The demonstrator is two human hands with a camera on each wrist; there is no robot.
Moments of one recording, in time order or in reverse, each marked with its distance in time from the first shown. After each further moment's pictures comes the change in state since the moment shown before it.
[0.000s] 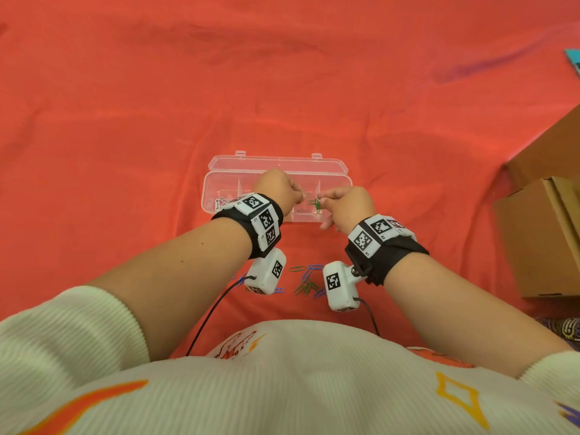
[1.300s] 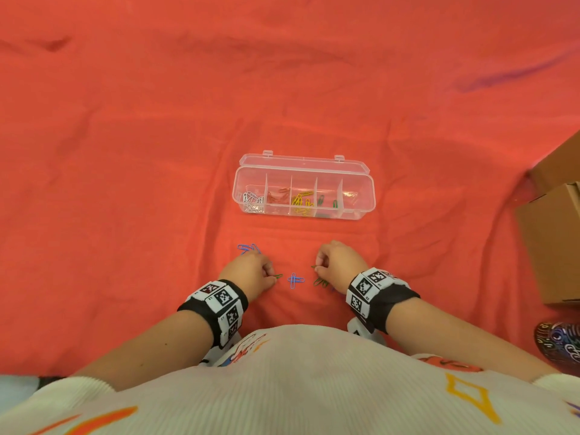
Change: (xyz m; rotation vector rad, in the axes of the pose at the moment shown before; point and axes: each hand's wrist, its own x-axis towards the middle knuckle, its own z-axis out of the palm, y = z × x) left_hand -0.105 -0.134 0.032 0.258 -0.121 -0.026; right_hand -0.057 0.066 0.055 -0.631 -0.281 -0.271
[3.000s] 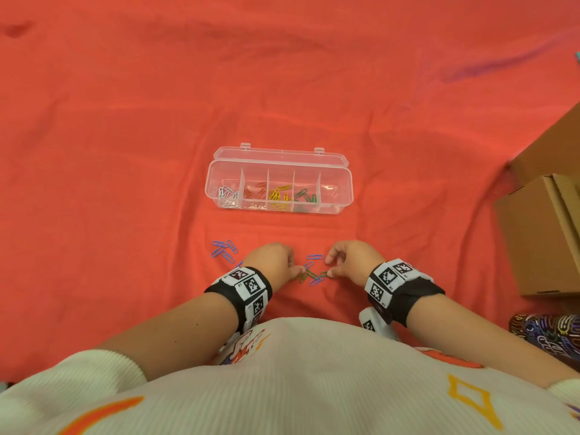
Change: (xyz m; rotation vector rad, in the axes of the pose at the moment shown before) left_hand 0.025 0.075 0.027 0.116 -0.031 0.075; right_hand -0.011 0.055 -0.038 0.079 -0.118 0.111
